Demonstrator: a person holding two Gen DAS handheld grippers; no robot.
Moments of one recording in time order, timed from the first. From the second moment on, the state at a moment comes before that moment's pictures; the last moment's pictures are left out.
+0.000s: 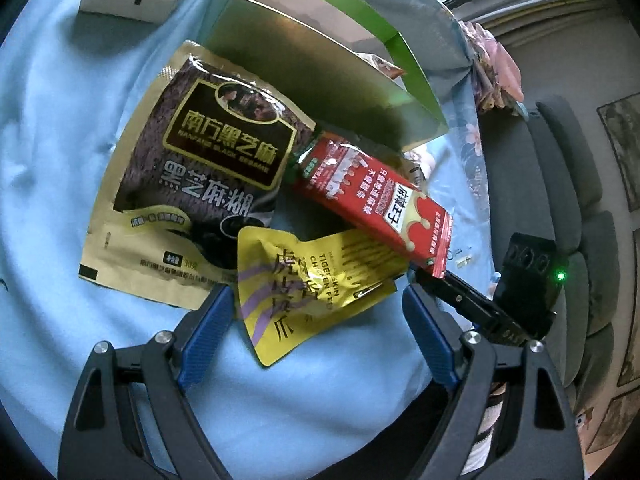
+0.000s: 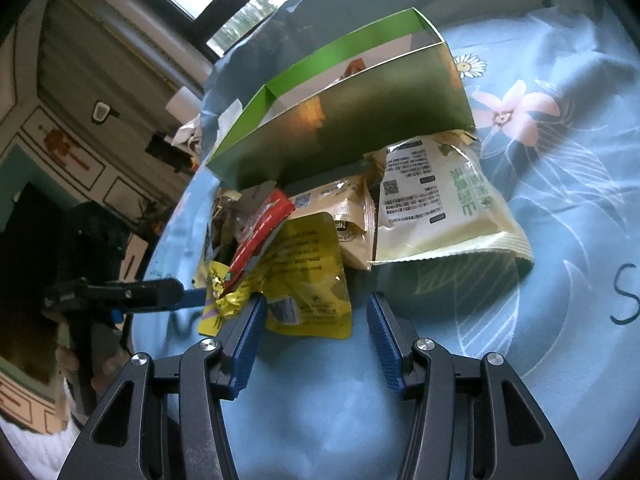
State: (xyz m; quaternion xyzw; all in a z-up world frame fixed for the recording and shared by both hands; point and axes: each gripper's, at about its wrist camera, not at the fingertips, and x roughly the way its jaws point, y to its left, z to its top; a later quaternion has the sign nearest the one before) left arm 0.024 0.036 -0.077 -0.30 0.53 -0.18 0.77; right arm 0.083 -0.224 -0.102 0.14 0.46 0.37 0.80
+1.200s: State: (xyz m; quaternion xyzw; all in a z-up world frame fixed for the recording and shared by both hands) left arm -0.023 0.043 -0.068 -0.29 0.51 -0.16 0.80; right arm 0.058 -0.221 -0.105 0.15 0.45 0.38 0.79
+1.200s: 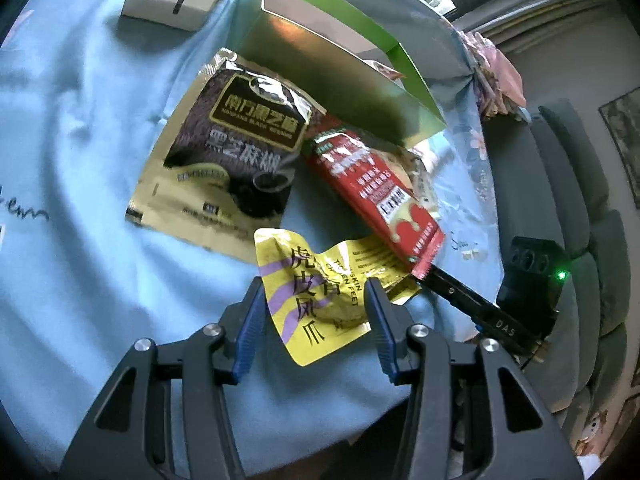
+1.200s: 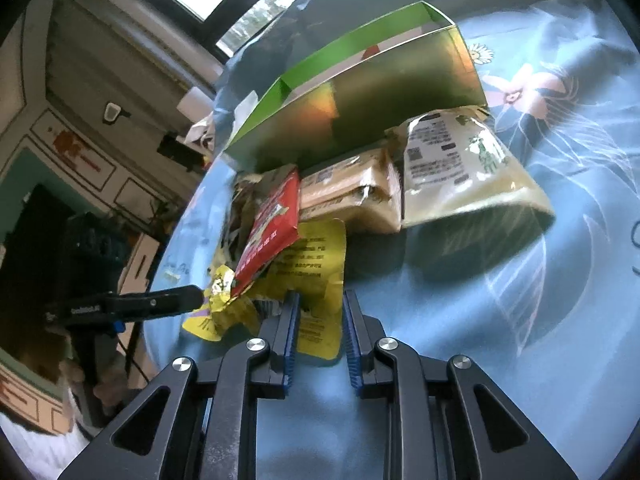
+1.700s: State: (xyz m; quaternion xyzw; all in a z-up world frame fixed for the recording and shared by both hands) left arm -0.054 0.015 -0.050 -0.26 0.50 -0.18 0.80; right arm 0.011 -0.240 -0.089 0.14 0.45 0.39 0.80
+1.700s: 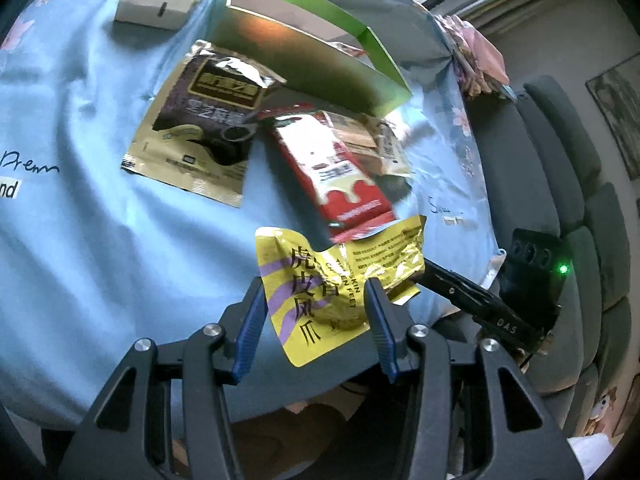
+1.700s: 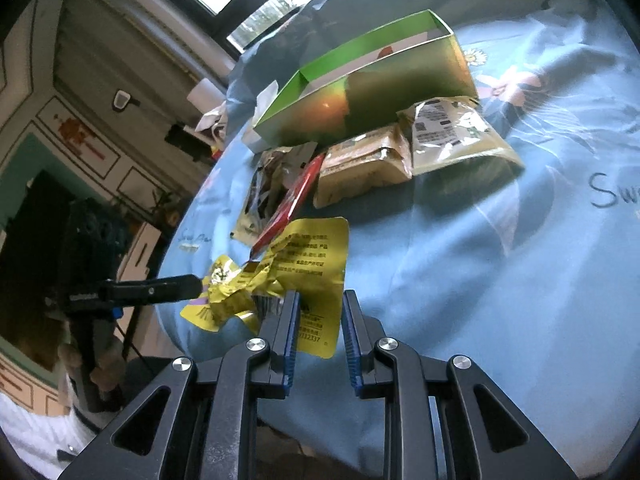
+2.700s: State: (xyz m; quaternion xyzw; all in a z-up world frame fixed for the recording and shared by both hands) left arm 0.092 0.037 0.036 -0.25 0.38 -0.17 0.87; right arm 0.114 -0.224 0.002 0.13 0.31 0.39 0.86
